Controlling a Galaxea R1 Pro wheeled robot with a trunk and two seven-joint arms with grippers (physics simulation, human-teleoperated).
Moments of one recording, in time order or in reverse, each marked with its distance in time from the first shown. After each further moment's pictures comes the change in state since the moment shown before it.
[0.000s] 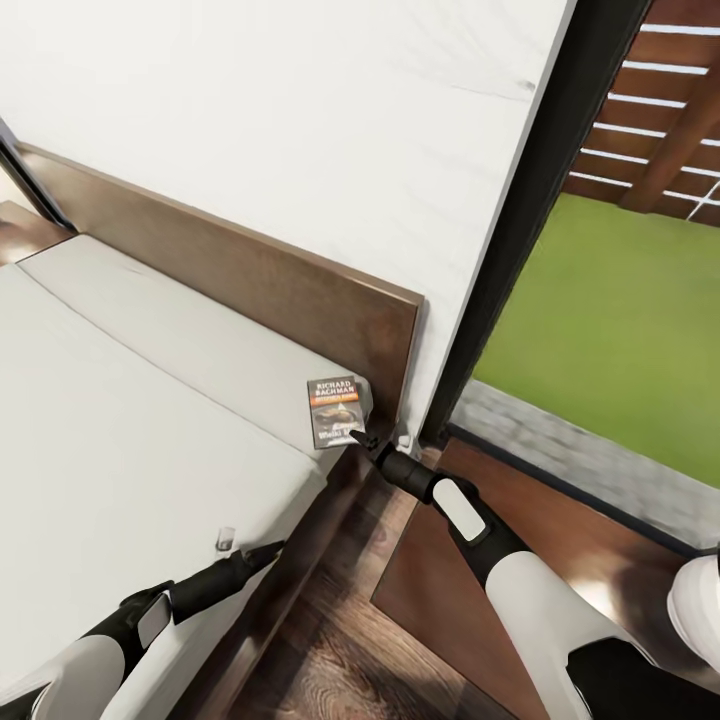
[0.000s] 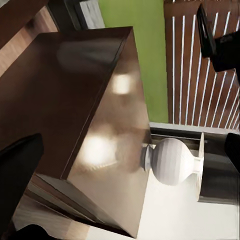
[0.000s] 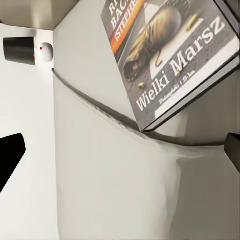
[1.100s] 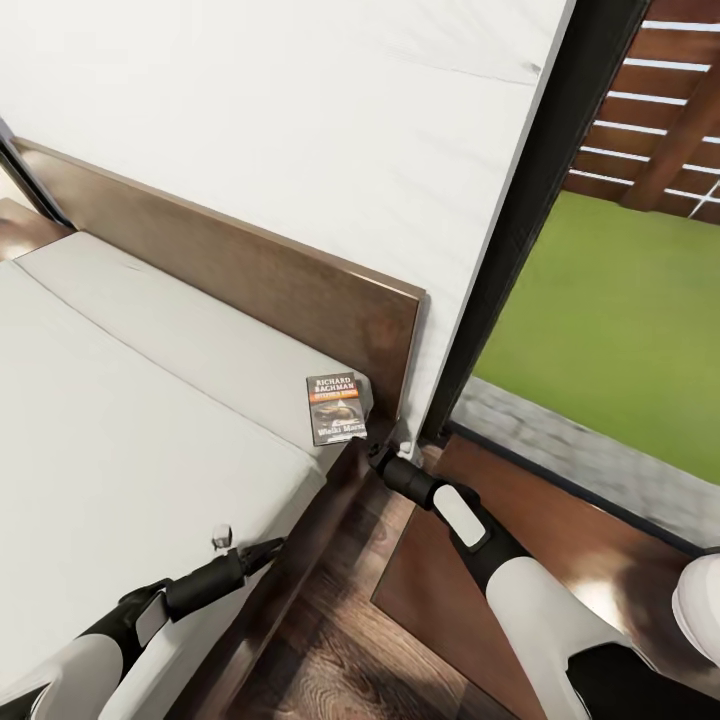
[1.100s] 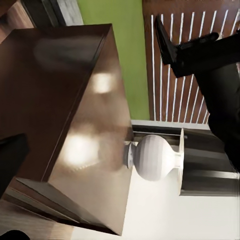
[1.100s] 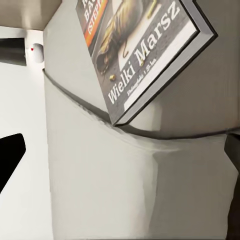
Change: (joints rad) left arm 0.001 0.005 -0.027 -0.015 0.021 0.033 -0.097; right arm 0.014 0.002 -0.015 0.016 0.018 -0.010 -0.003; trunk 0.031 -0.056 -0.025
